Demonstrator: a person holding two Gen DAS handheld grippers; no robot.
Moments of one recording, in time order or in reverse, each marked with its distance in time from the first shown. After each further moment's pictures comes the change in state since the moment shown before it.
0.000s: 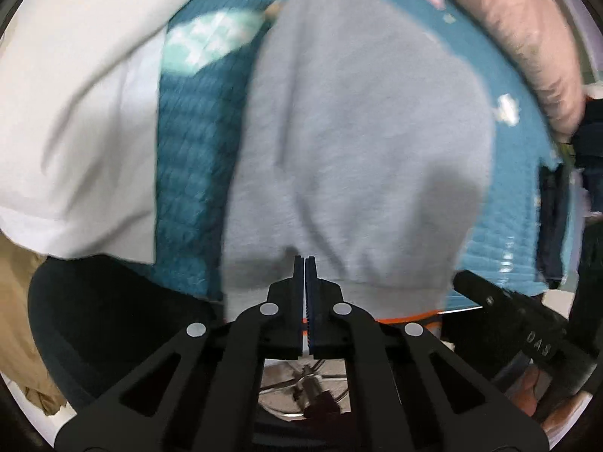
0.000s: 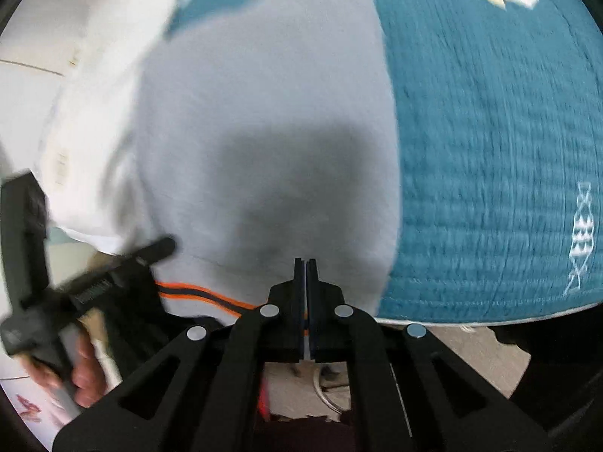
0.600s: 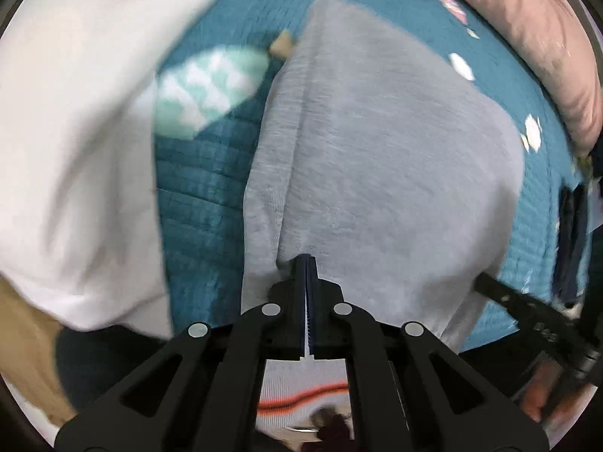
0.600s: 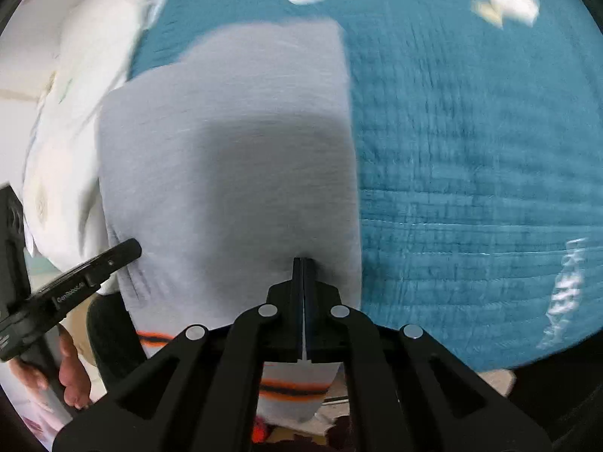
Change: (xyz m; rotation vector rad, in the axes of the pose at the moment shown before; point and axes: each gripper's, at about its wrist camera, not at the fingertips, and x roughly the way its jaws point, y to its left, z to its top) left arm 0.037 0.011 0.059 -0.040 0.013 0.065; right arm 0.029 -0.033 0.049 0.069 0.026 -0.033
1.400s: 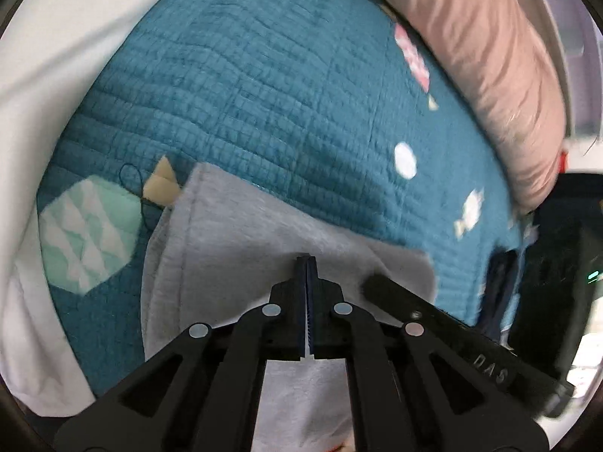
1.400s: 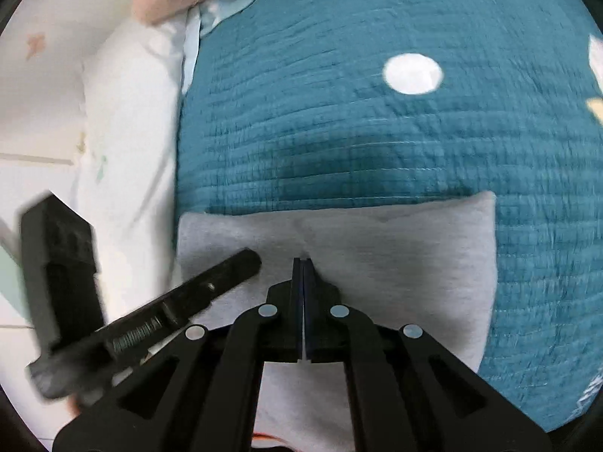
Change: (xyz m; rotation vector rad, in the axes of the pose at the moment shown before) left arm -0.002 -0.033 0.104 -0.065 -0.035 -0.287; right arm -0.007 0.030 0.110 0.033 -0.058 0.192
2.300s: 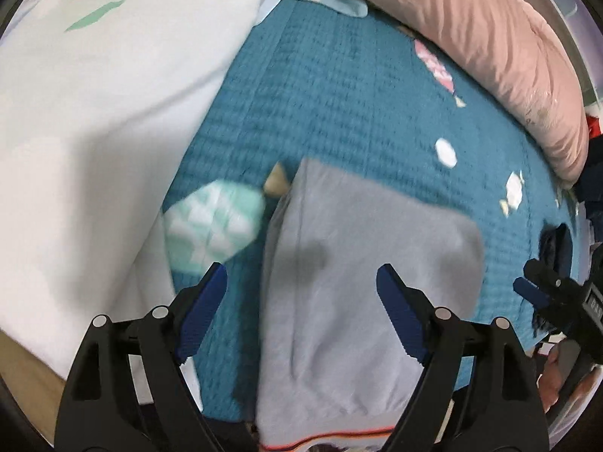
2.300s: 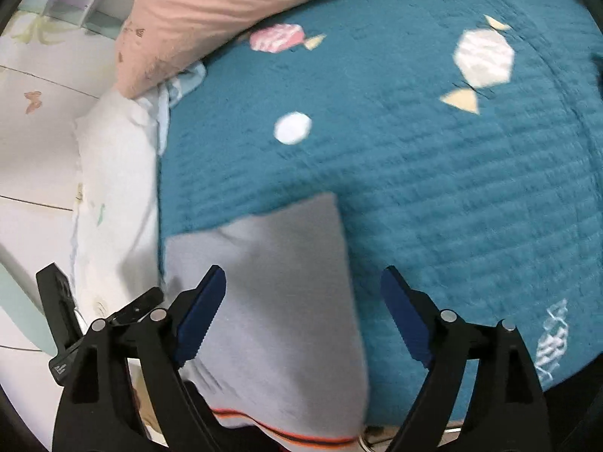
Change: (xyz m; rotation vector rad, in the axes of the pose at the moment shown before) left arm -0.060 0.014 -0.045 0.142 -0.113 0.279; right arm -0.086 -0.055 -0.037 0.113 -0.179 -0.087
